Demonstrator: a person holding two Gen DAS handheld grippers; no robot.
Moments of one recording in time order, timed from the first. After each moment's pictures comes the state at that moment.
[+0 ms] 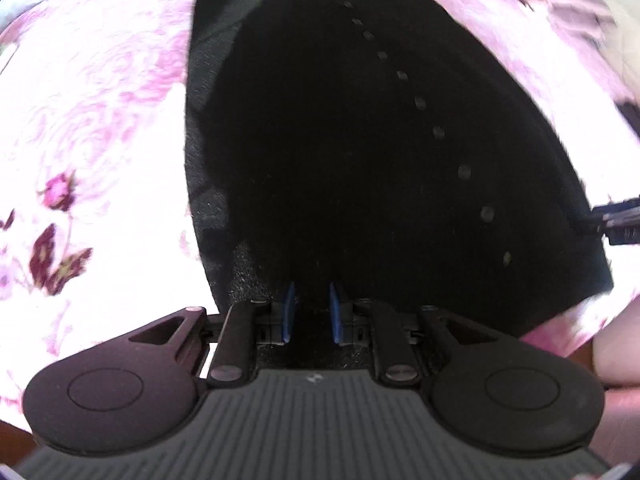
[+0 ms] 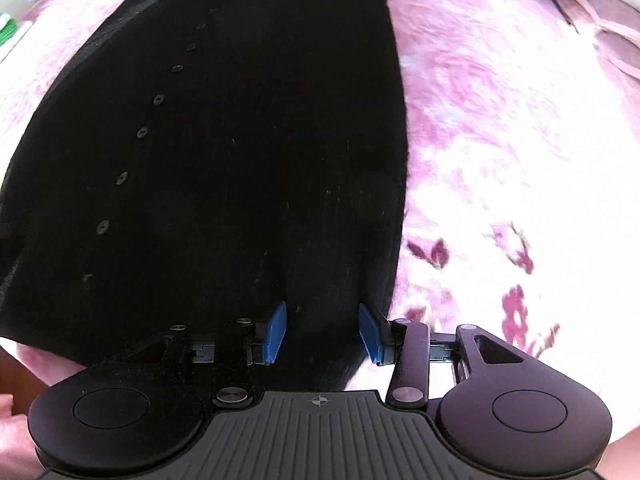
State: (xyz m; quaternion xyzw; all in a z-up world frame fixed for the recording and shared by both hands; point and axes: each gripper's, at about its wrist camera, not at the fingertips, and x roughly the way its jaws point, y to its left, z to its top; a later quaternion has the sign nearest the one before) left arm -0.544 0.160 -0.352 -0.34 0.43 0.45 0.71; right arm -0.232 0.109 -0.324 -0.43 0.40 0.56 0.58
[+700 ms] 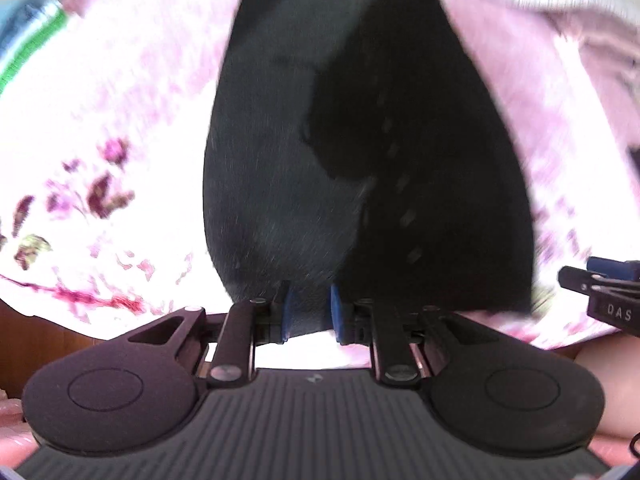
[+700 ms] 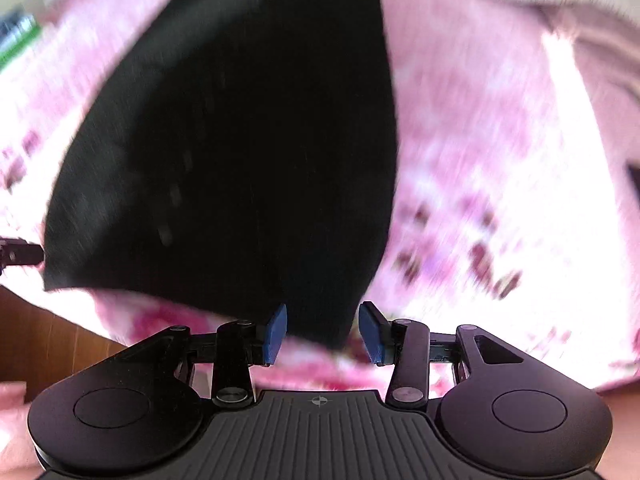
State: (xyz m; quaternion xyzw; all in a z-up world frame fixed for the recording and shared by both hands) left arm -0.494 0.107 -0.233 -0.38 0.42 0.51 0.65; right arm -0.267 0.065 -0.235 -0.40 0.40 0.58 0.59
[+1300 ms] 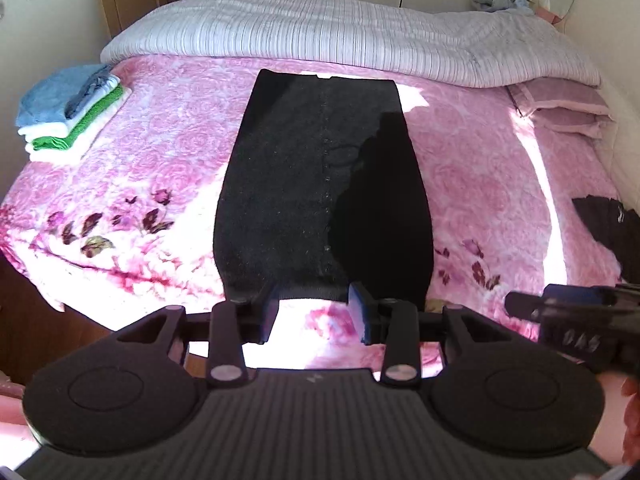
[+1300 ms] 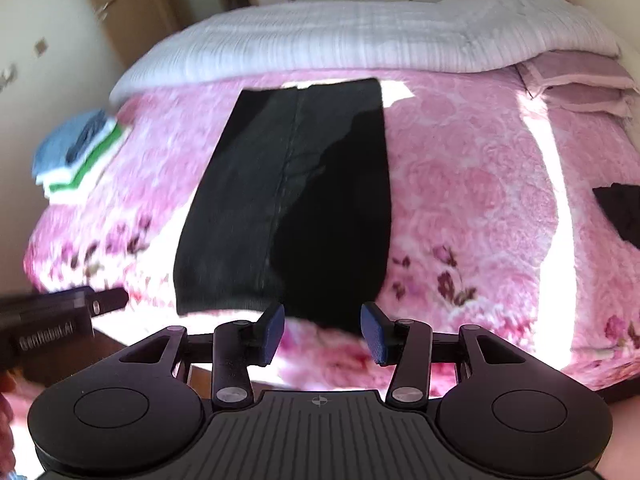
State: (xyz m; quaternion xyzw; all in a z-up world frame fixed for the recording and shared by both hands) left arm -0.441 -0.059 -0.067 -0.32 0.34 0.57 0.67; right arm -0.245 -0.068 -0.071 -0.31 0.38 0.65 0.58
